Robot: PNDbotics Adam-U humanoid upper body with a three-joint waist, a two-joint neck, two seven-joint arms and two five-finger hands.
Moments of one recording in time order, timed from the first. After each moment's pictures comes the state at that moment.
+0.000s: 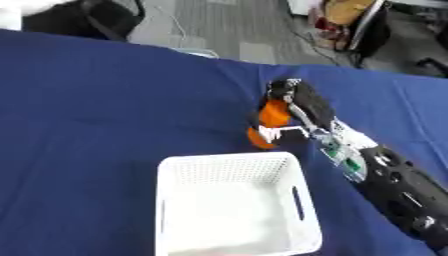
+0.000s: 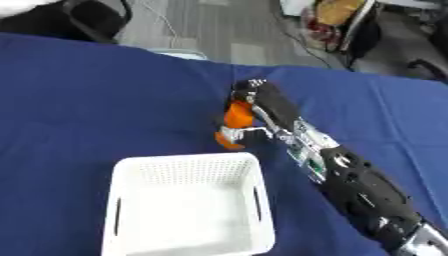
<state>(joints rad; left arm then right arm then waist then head) -0.69 0.27 -0.12 -1.99 -0.05 -0.39 -0.12 -0.59 -0.81 0.18 -1.35 0.78 -0.42 -0.42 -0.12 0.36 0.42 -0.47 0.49</state>
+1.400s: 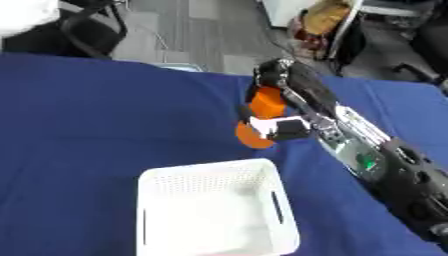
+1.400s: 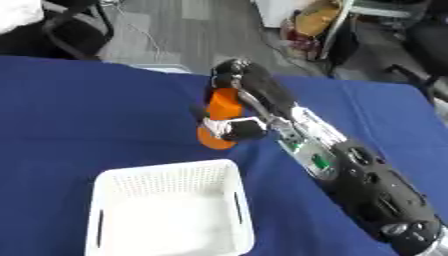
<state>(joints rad) -0.66 0.32 -0.11 -1.99 -0.07 -0.40 -0.10 -0.54 -0.85 0.18 -1.78 0.60 -0.30 -0.14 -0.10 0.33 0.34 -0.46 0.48</state>
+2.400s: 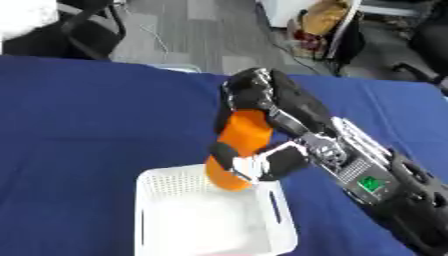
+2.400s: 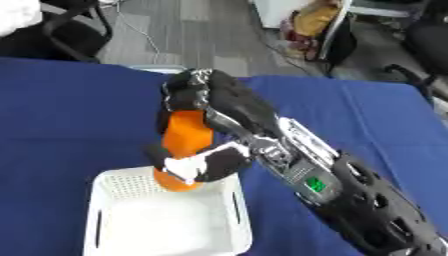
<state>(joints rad) -0.66 0.32 -0.11 -1.99 -0.07 -0.41 -0.10 -0.54 -0.79 0.25 -1.98 0.50 -0.30 -0.04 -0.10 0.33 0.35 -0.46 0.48</state>
